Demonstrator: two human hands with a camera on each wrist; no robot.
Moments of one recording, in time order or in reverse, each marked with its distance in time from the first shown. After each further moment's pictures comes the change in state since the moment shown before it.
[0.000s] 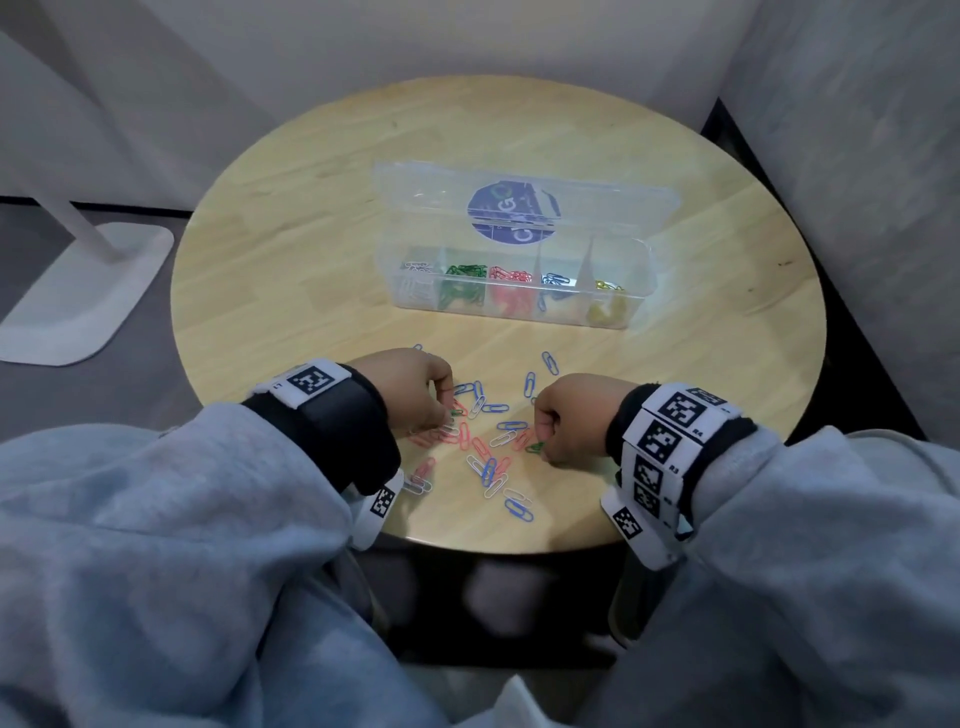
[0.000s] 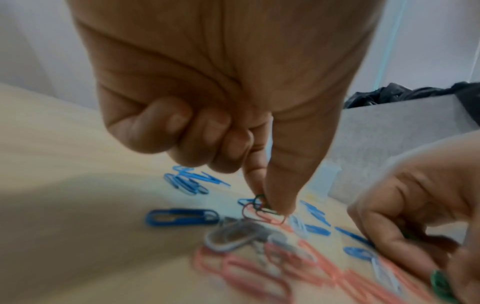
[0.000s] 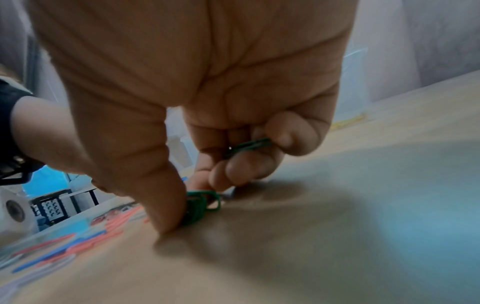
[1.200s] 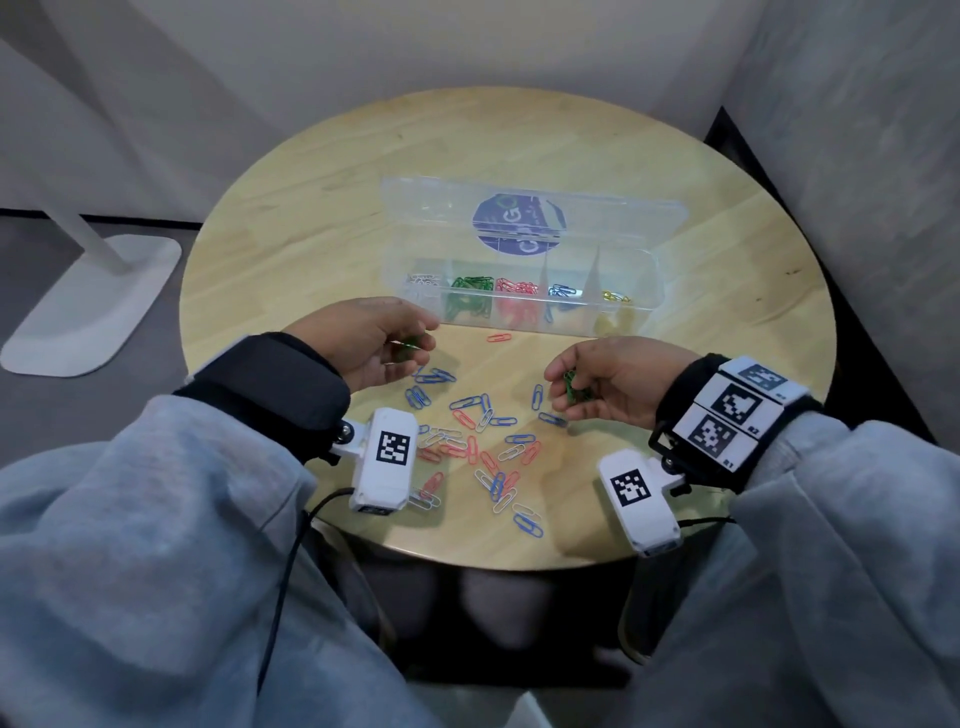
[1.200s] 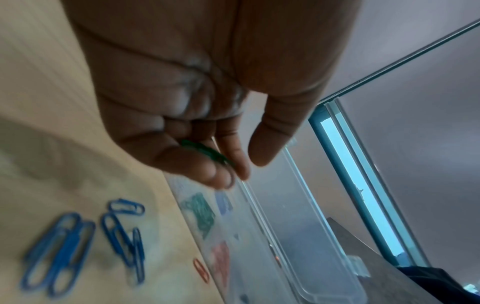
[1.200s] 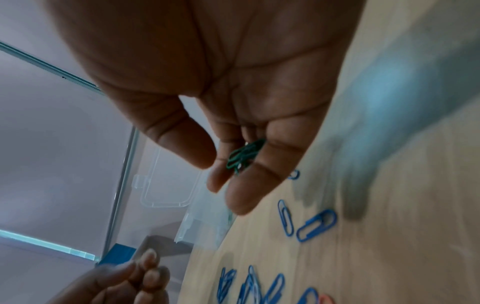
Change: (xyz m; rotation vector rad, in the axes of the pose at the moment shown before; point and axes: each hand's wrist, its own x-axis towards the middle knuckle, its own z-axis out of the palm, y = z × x) left_hand -0.003 -0.014 -0.042 -1.195 0.105 -0.161; right_hand 0.005 0.022 -0.029 1.393 -0.028 0.127
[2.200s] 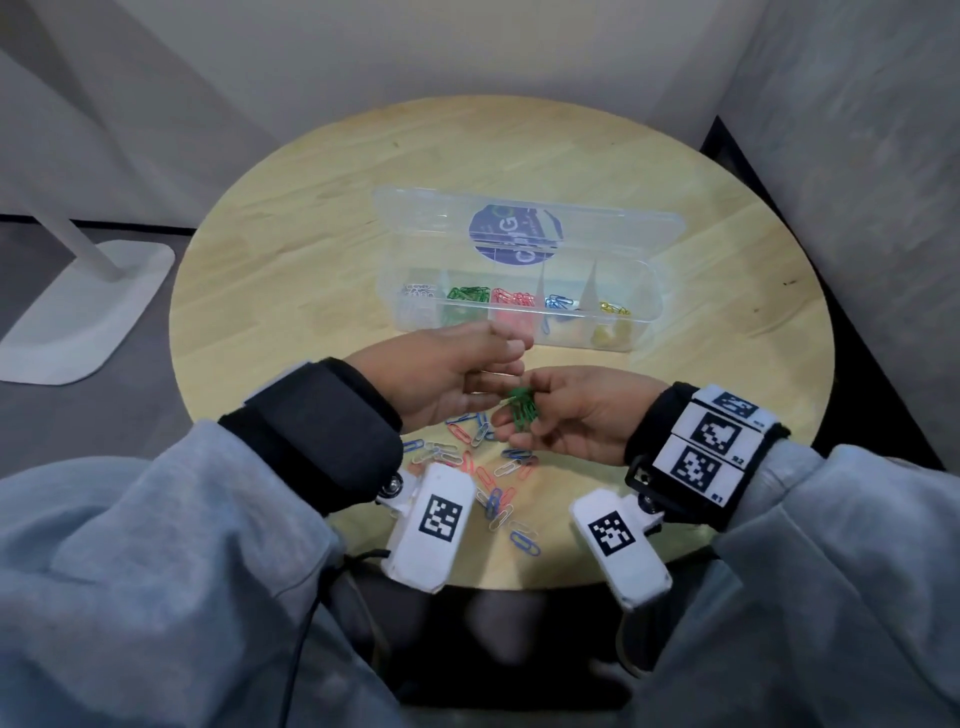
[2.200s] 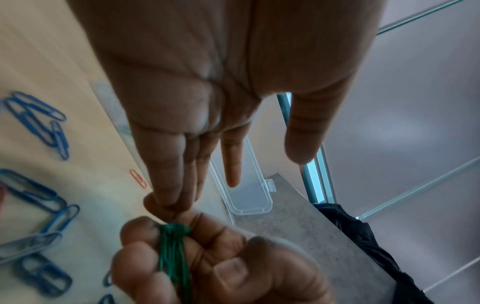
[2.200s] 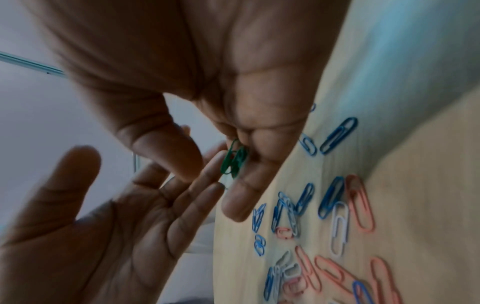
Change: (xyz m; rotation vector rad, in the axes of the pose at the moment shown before) left_hand -0.010 0.001 0.049 -0.077 -0.419 0.068; right_hand 0.000 0.005 0.023 0.265 -0.309 0.036
